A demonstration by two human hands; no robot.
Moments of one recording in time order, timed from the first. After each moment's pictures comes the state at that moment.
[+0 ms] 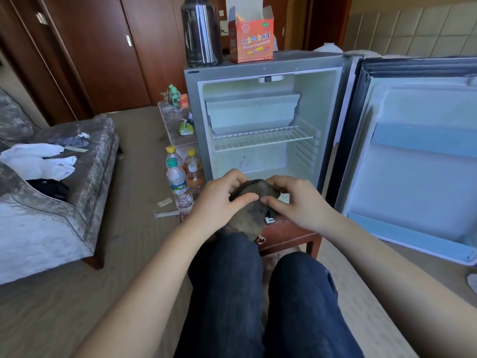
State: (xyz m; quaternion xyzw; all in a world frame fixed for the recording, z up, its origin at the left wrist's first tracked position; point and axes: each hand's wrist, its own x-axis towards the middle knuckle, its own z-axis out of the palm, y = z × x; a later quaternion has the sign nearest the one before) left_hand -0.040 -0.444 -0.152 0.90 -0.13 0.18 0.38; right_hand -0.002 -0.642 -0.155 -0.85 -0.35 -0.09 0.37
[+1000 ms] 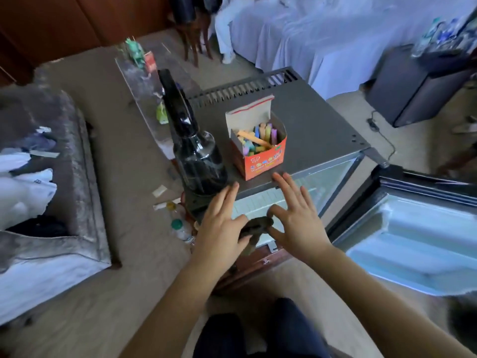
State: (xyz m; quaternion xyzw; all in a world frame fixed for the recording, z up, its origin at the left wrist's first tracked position) left_hand 0.118 -0.400 0.042 0.98 -0.14 0.05 0.09; right_hand 0.146 -0.585 0.025 -0.96 -0.22 -0.04 0.14
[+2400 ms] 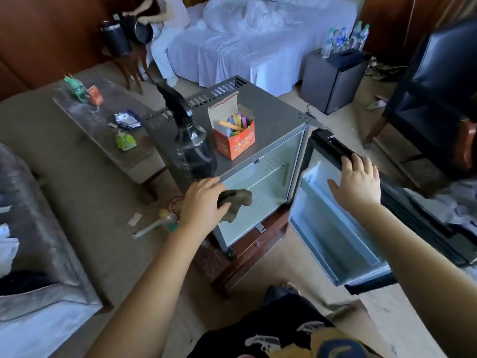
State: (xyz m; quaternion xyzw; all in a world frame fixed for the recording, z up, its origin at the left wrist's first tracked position) left_hand 0.109 -0.346 0.076 0.96 -0.23 0.04 0.15; right_hand 0.062 -0.684 0.050 -0.98 0.20 -0.08 0.01
